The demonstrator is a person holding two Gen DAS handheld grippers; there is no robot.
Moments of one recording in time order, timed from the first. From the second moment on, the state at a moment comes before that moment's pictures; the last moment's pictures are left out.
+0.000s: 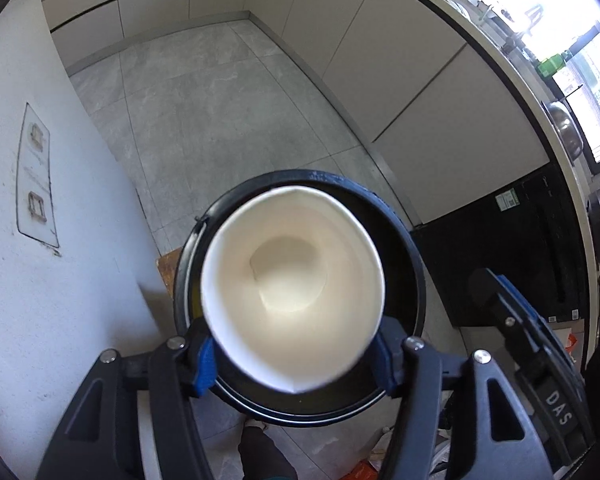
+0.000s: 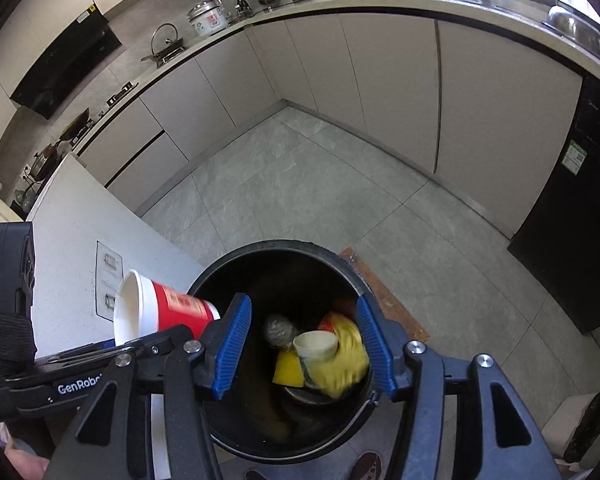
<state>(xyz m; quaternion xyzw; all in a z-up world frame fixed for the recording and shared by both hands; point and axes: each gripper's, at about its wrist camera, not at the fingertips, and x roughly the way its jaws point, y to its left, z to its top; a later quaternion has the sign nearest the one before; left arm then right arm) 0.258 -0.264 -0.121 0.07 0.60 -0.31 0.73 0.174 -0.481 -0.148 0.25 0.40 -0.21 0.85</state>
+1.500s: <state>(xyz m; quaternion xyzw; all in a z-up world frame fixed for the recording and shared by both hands) 0.226 -0.158 0.006 0.01 0.49 -0.29 0.82 0.129 -0.390 -0.030 0.20 0.33 -0.18 0.90</state>
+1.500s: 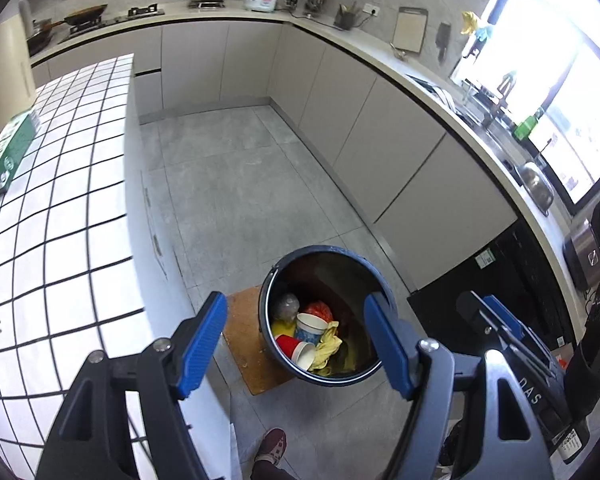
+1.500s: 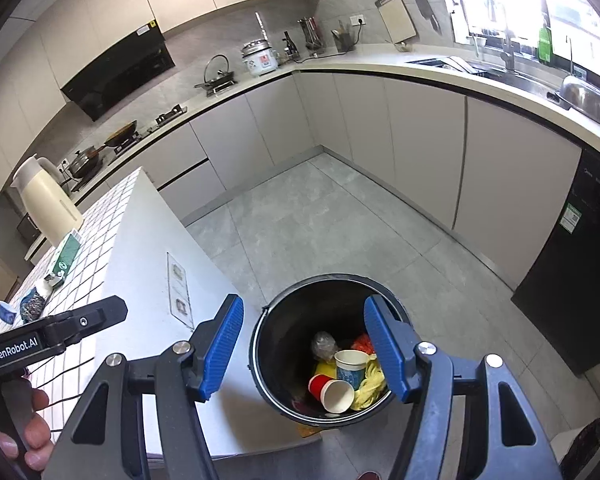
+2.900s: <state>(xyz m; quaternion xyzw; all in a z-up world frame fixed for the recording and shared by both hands) 0.221 0.104 0.051 -0.12 0.41 -0.10 0.90 0.223 -0.161 0.040 0.09 0.31 0.05 0.94</state>
